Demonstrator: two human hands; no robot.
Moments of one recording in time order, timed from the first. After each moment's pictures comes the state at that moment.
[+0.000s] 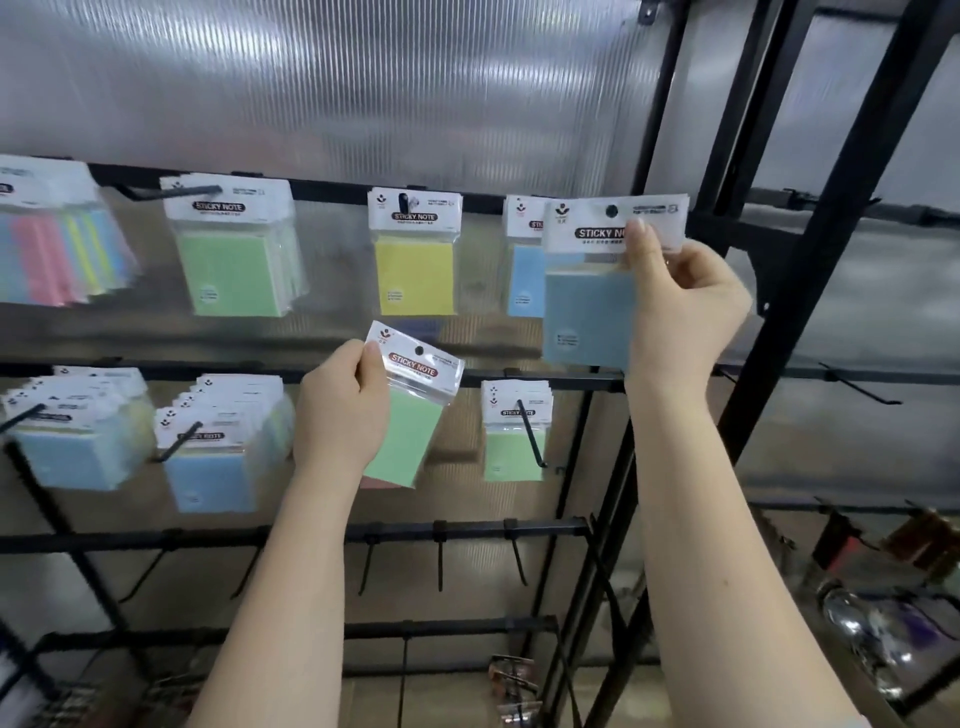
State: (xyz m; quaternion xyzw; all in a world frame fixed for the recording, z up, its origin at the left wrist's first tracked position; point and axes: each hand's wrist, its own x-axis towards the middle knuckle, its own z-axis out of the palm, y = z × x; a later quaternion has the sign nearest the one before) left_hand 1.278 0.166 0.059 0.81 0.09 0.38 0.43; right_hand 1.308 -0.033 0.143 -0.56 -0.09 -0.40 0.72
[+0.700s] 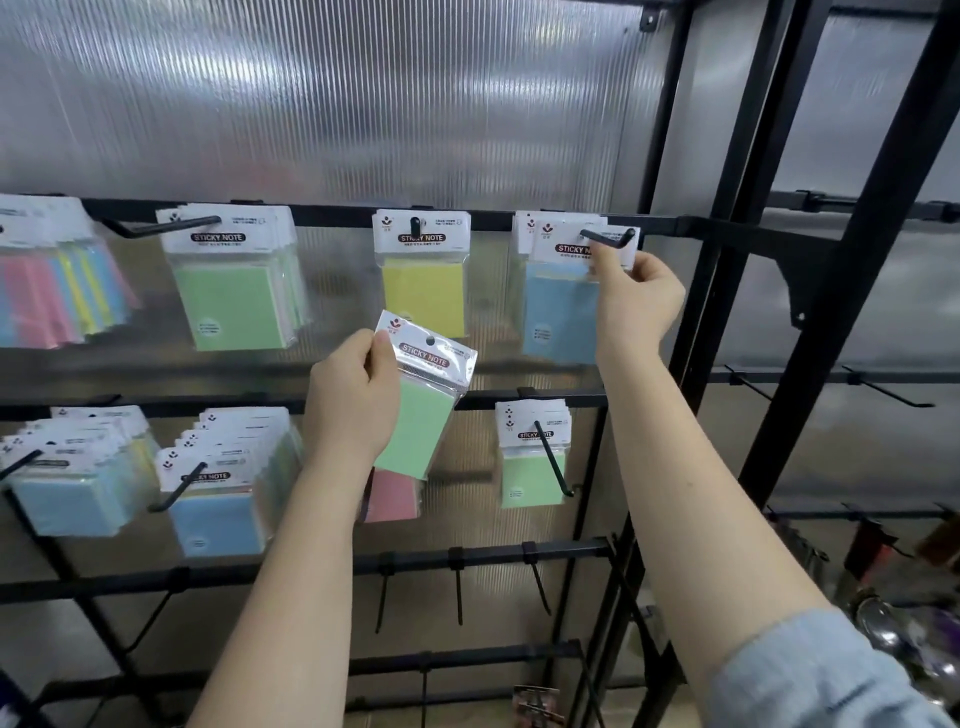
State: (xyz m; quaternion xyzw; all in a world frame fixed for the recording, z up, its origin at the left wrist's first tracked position) left_hand 1.307 0.182 0.078 0.81 0.06 0.40 0.42; right_hand 1.390 -0.006 0.139 -0.61 0.01 -0.33 0.72
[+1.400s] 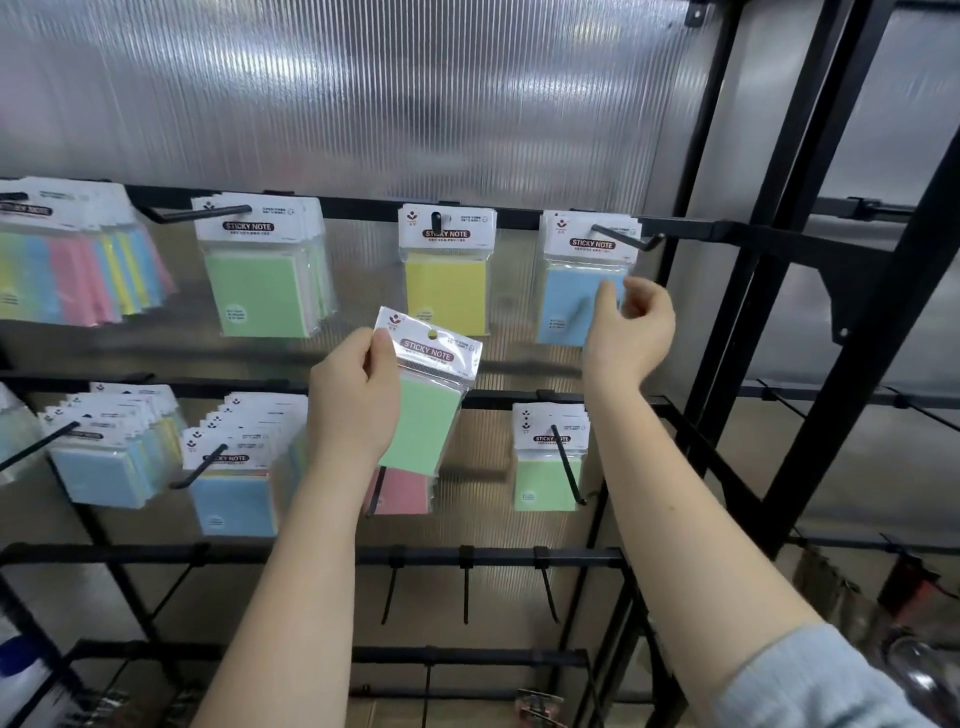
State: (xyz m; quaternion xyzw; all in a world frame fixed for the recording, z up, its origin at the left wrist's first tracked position) left_hand 1.301 0.185 0.073 0.78 0.08 0.42 0.45; right_hand 1.413 0.013 0.105 -0.61 0.06 -0.38 0.69
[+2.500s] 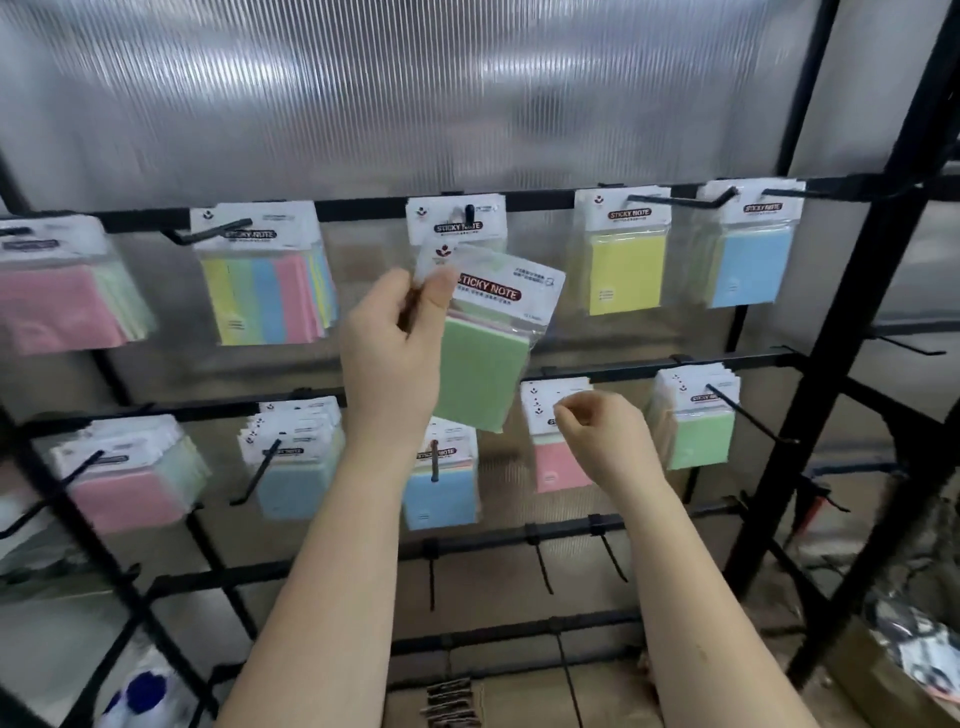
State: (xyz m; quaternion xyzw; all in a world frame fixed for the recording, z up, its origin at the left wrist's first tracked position) left_hand 1.239 0.354 0.111 0.72 -0.10 0.47 0.50; right_hand 1.294 0.189 0.025 -0.90 -0.04 -0.17 0.40
